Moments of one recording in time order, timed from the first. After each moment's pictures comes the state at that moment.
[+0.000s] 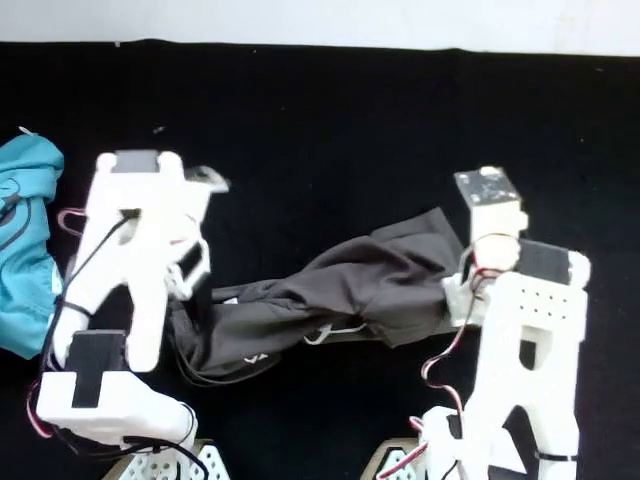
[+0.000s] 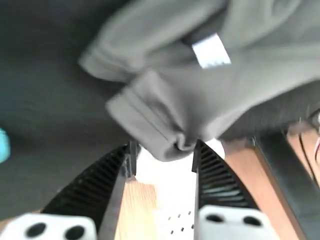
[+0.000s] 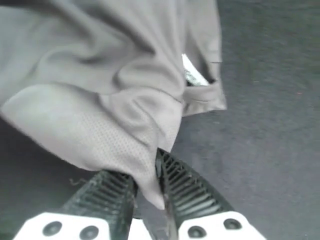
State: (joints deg) left arm -9.5 1.8 10.4 100.5 -33.1; right arm 10.0 -34.6 35.3 85.0 25.6
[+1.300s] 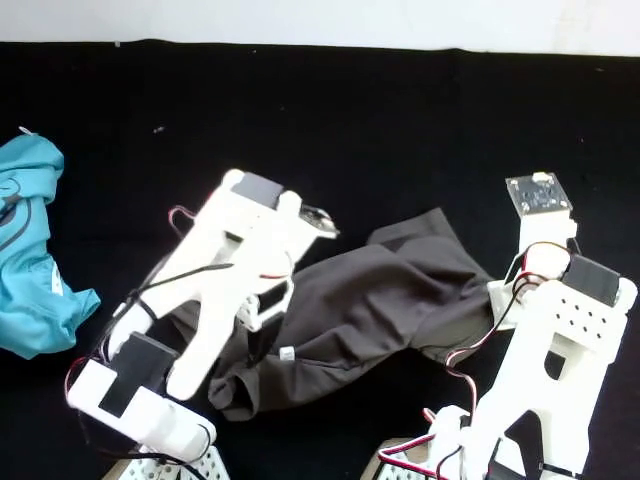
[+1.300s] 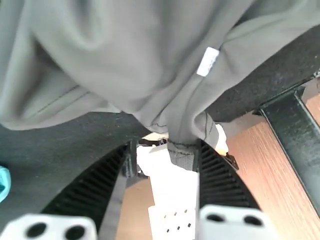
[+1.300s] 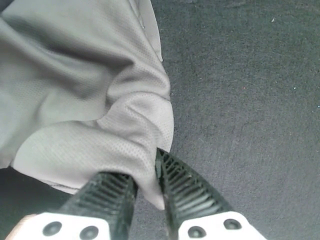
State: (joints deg) left arm 18.7 1.8 16.3 100.4 -31.9; right arm 22.1 -34.6 36.1 79.1 35.3
